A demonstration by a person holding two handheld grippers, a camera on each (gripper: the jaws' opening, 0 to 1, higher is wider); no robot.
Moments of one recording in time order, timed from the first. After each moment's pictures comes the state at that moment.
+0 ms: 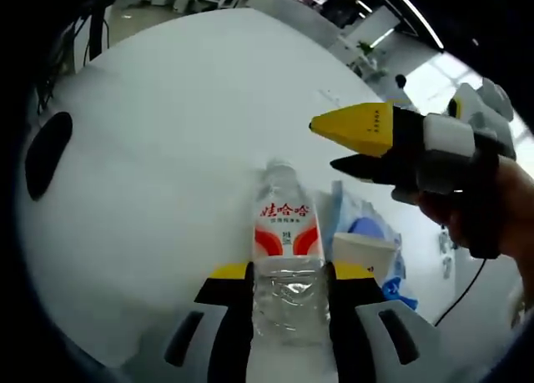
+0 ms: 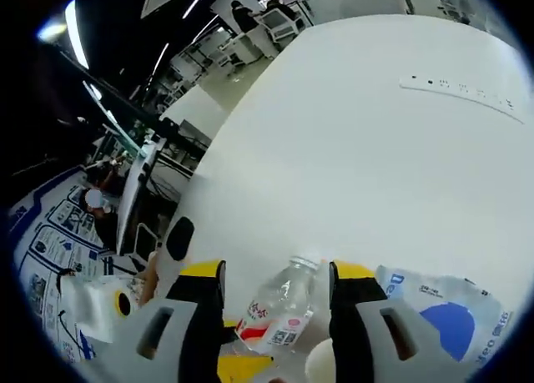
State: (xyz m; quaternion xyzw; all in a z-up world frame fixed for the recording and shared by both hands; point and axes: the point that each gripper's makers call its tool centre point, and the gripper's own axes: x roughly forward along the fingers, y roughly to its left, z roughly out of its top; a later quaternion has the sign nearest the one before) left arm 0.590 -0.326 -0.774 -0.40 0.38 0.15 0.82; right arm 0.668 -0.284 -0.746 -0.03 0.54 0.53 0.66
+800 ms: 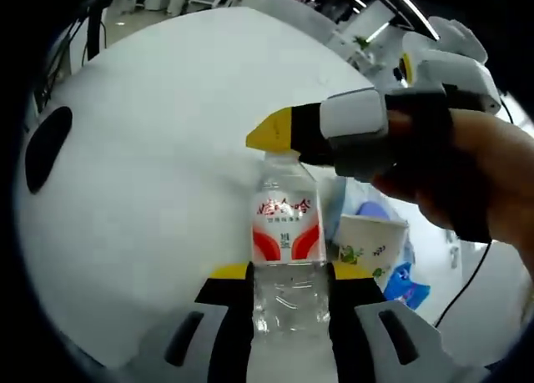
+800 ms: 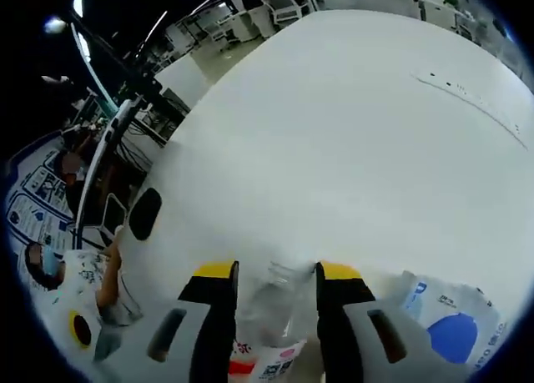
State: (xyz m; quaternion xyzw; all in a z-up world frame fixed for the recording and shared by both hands) left arm 0.580 -0.338 -0.787 -0.38 0.39 0.15 0.82; right arm 0.650 -0.266 -0.788 -0.13 0.52 0.51 0.67
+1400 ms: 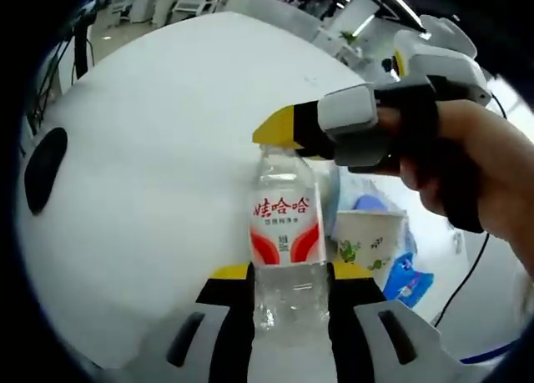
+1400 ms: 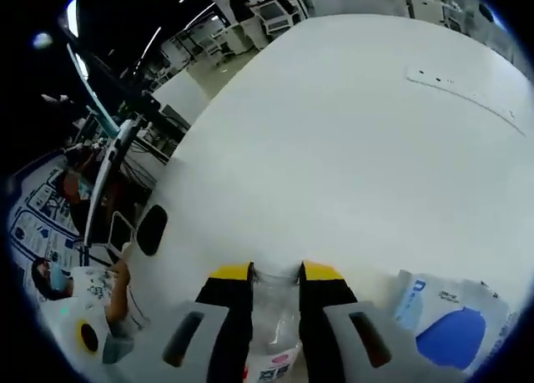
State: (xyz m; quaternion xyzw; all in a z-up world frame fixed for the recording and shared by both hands) left arm 0.579 -0.338 -0.778 -0.34 0.40 0.13 0.84; right arm 0.656 -0.270 -0.760 -0.07 0.51 0.52 0.69
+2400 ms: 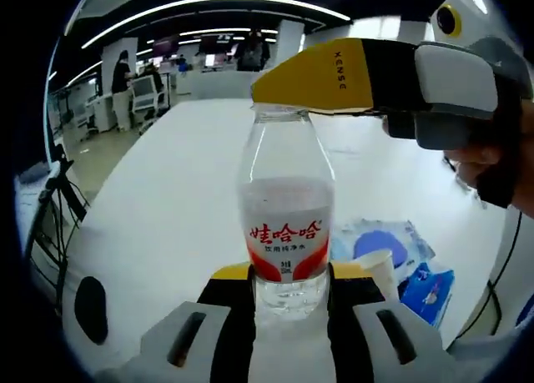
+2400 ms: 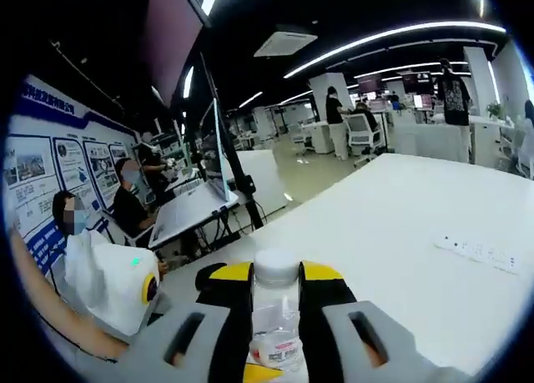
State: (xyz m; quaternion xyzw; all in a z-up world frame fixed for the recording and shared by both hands) left arm 0.631 -0.295 -0.709 -0.12 0.30 0.11 0.94; right arm 0.665 -0.263 -0.601 -0.02 0.20 0.70 0.68
